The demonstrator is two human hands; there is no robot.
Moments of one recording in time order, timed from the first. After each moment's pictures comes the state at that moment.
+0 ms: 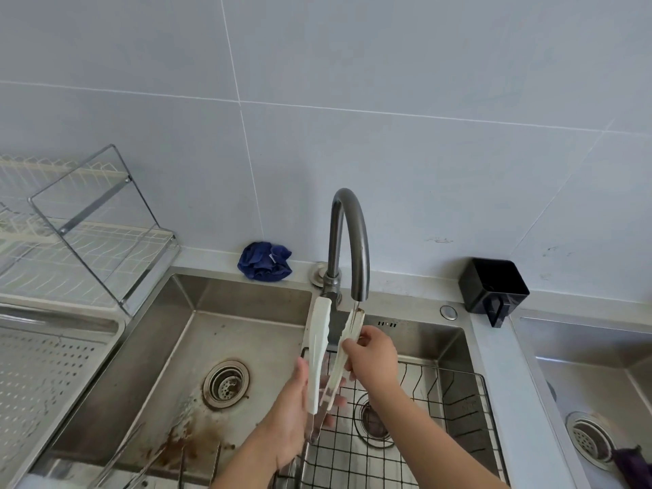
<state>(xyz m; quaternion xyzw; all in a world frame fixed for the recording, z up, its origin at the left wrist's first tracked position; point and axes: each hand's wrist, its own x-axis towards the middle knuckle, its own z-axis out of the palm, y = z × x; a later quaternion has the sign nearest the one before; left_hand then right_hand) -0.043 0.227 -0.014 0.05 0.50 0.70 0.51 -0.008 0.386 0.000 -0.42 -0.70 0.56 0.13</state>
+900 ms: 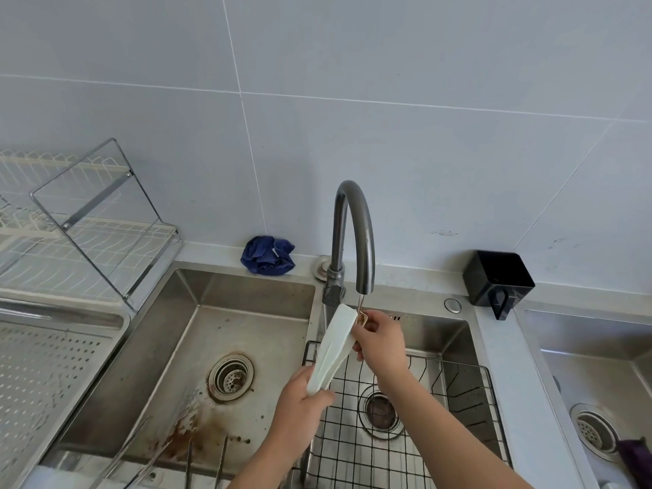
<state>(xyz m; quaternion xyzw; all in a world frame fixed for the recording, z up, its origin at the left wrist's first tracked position) -0.028 0.223 -0.011 0.13 0.74 0.58 0.31 -0.011 0.396 0.003 -0.39 -0.68 0.60 0.16</state>
